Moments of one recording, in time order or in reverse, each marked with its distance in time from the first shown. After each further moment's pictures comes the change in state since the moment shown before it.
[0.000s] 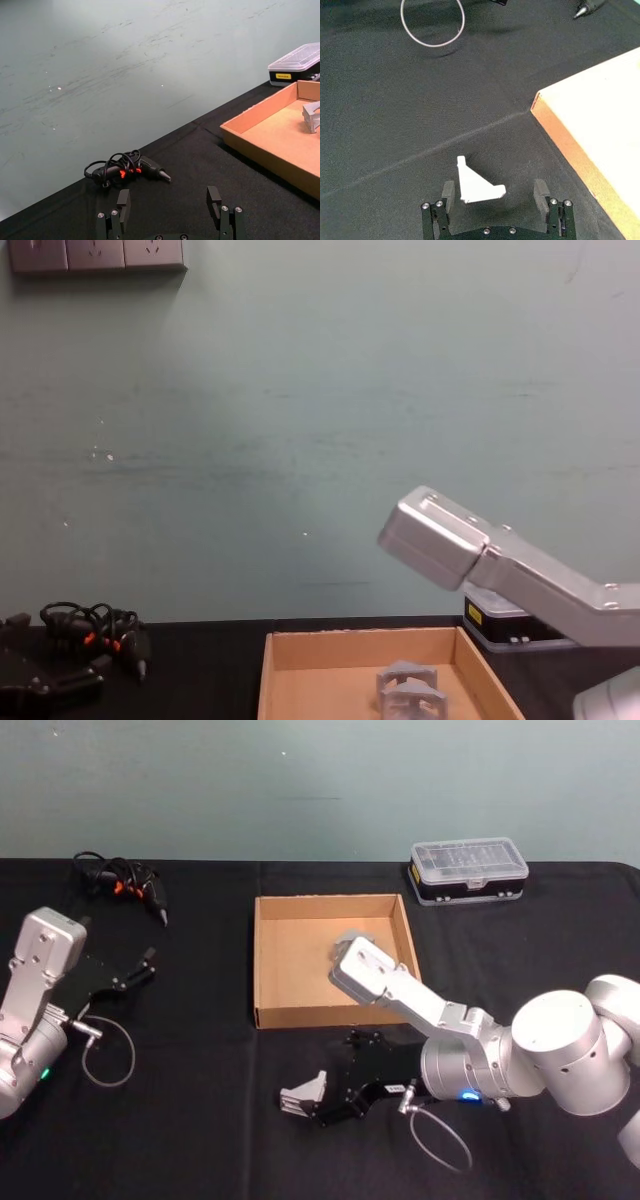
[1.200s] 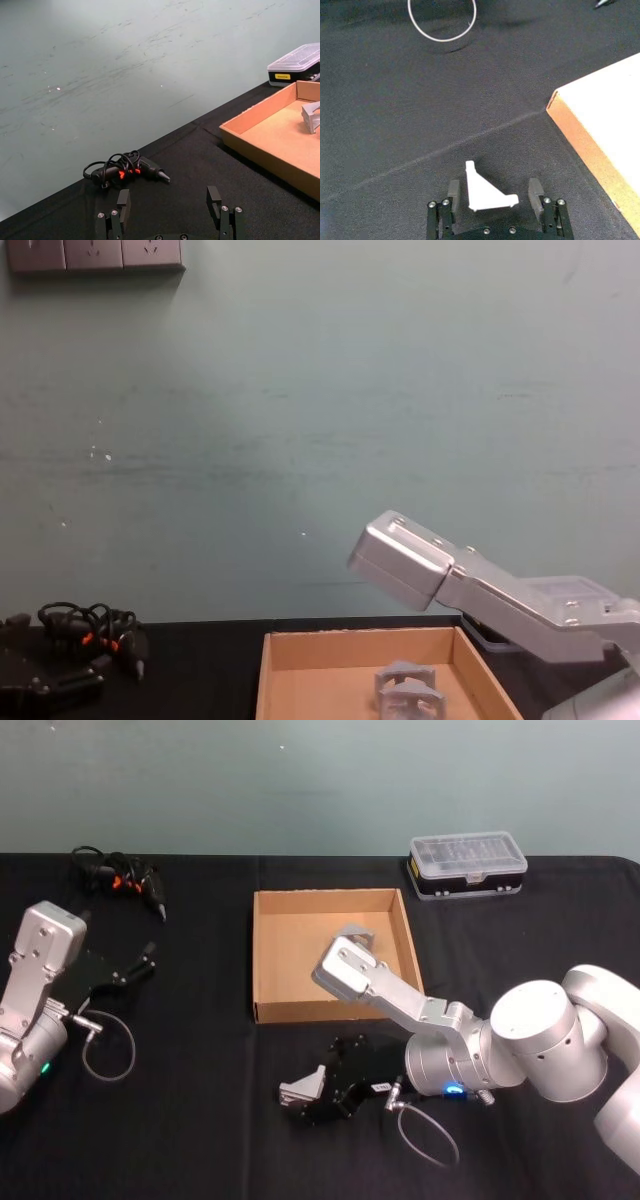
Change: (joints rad) left arm 0.000 0.000 0.000 0.000 0.000 0.000 0.000; right arm 0.039 -0.042 -0.032 0.072 -0.009 0.005 0.051
